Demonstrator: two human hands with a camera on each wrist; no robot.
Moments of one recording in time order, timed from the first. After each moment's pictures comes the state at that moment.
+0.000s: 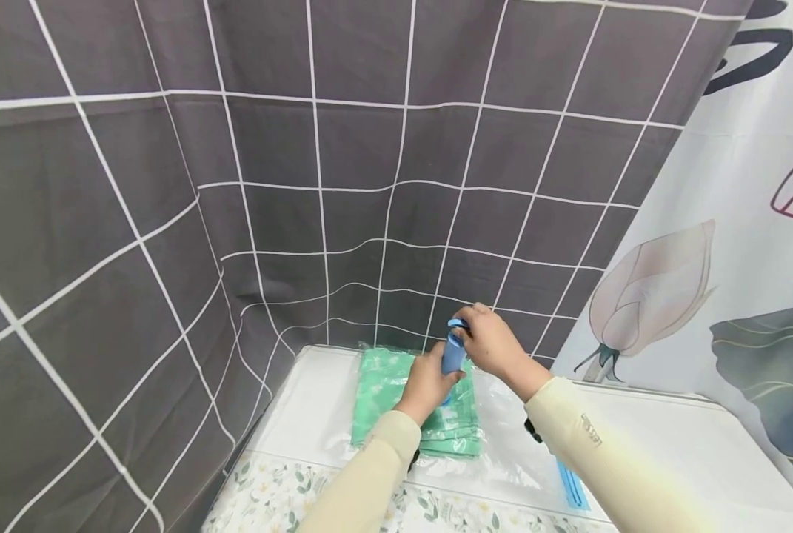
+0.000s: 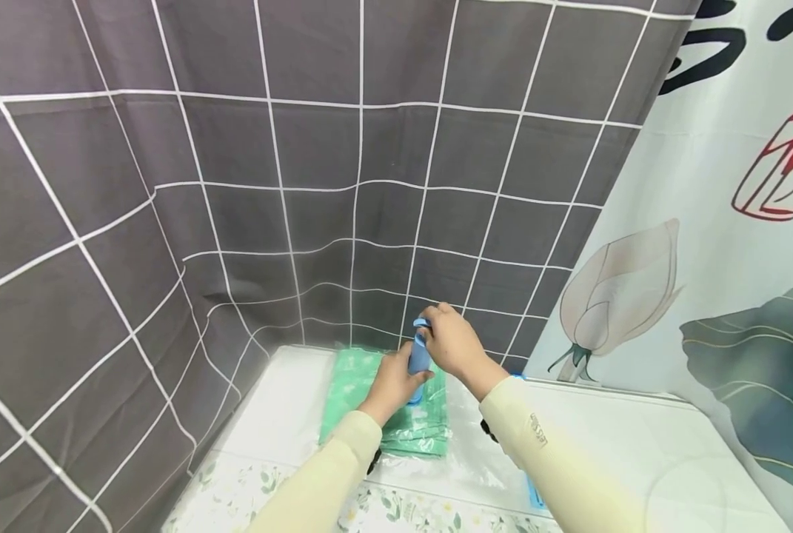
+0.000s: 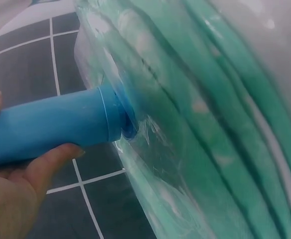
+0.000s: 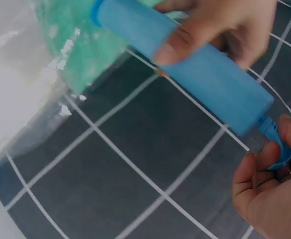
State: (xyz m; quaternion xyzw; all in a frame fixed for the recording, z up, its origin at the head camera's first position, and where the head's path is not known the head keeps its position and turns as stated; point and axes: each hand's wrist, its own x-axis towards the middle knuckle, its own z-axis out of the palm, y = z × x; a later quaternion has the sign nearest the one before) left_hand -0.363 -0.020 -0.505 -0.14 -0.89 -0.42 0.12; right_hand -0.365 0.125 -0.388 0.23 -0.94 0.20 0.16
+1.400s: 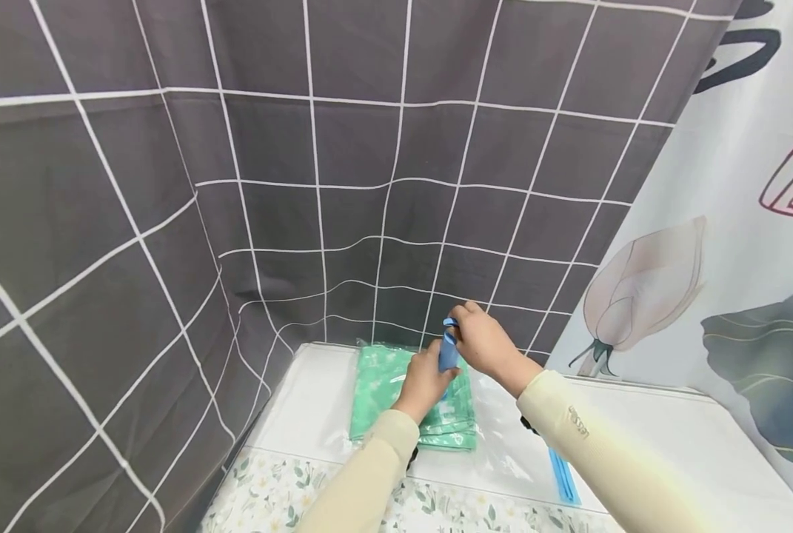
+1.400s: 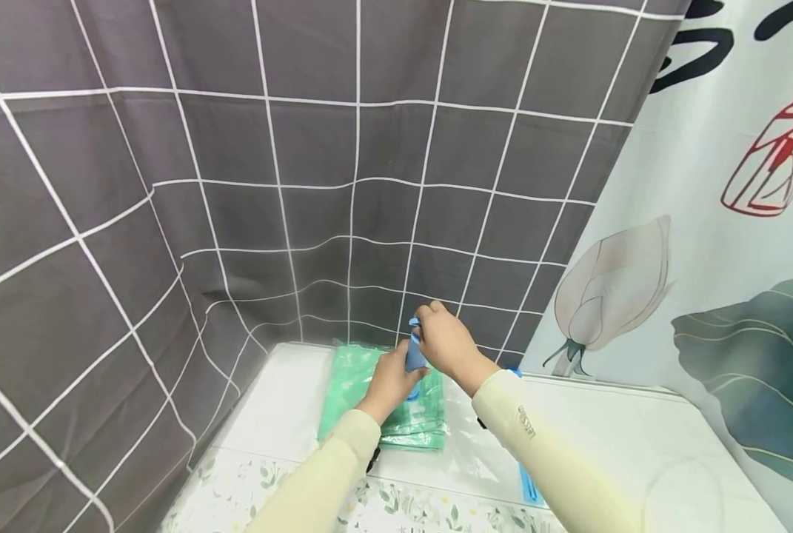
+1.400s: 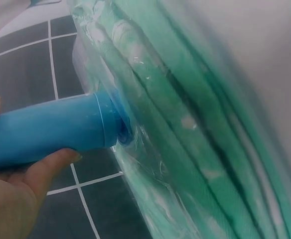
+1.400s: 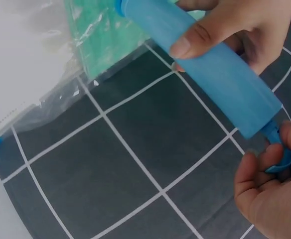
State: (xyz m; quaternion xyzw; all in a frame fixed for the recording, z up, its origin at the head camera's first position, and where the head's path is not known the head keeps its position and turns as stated) left_hand -0.359 -0.018 -0.510 -0.13 -0.89 -0.42 0.13; right_hand -0.357 0.120 -0.392 0.26 -0.94 0.14 0.17
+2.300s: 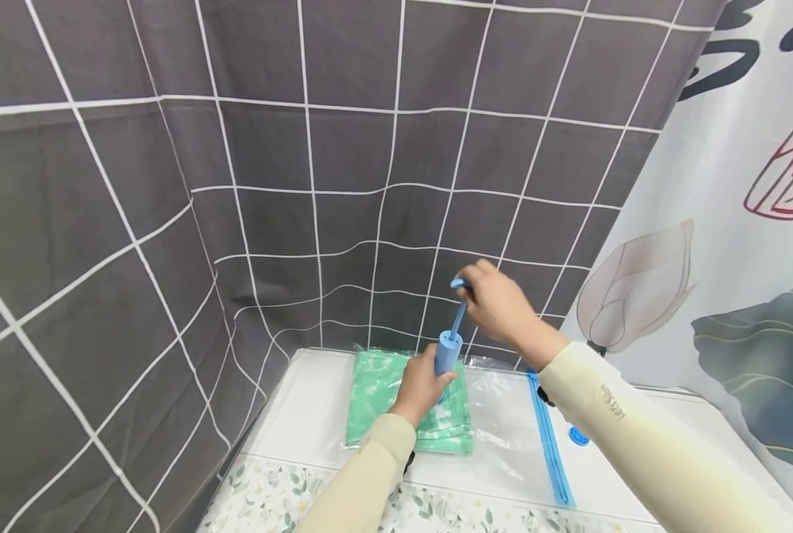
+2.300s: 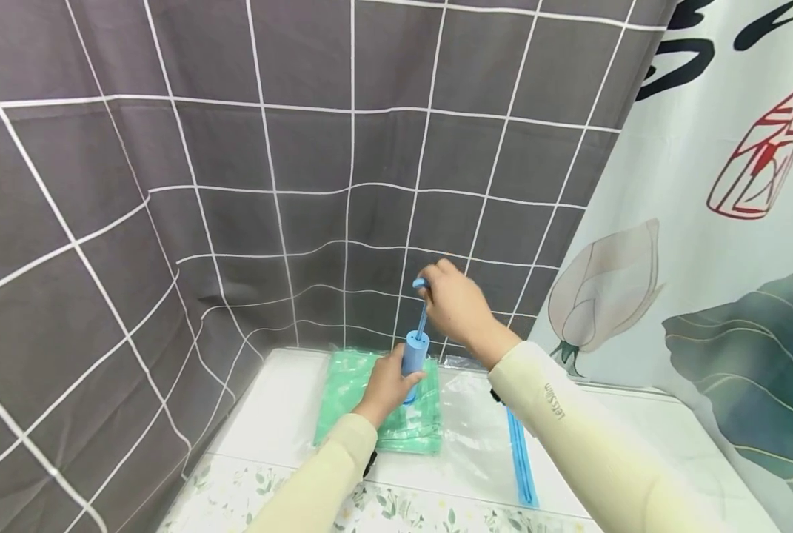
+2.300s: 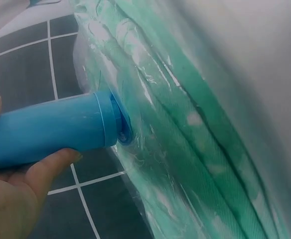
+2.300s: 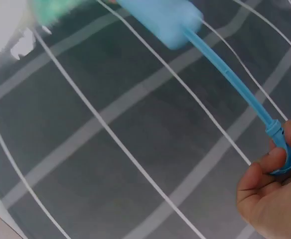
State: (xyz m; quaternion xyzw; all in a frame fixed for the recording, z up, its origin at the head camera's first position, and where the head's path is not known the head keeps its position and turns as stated) left_hand -0.358 -0.018 -0.510 -0.13 -0.88 -0.43 0.14; right_hand -0.349 0.133 -0.310 0.25 -0.93 0.16 0.22
